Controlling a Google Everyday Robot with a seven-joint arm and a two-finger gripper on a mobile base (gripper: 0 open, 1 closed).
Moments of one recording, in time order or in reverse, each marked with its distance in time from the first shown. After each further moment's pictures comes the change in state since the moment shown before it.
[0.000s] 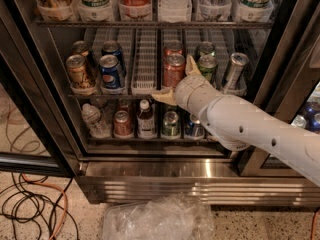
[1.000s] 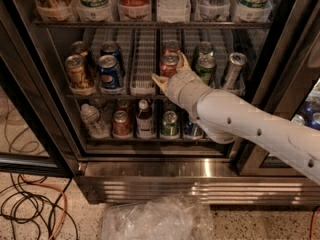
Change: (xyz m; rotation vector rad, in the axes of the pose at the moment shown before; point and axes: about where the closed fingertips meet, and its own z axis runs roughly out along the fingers) arm -0.008 0.010 0.030 -0.009 -0.020 0.060
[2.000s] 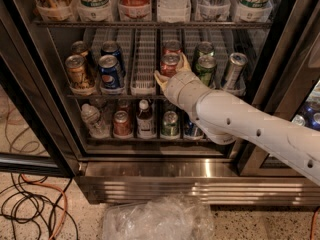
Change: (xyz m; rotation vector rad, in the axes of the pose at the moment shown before) arm 0.000 0.000 0.000 0.000 0.000 0.000
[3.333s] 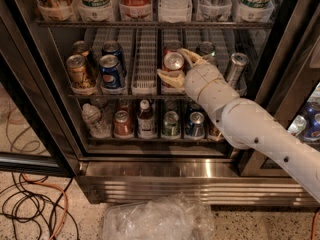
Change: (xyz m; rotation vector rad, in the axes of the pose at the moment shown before) arm -0.041 -0.057 -0.045 0.128 -0.236 -0.031
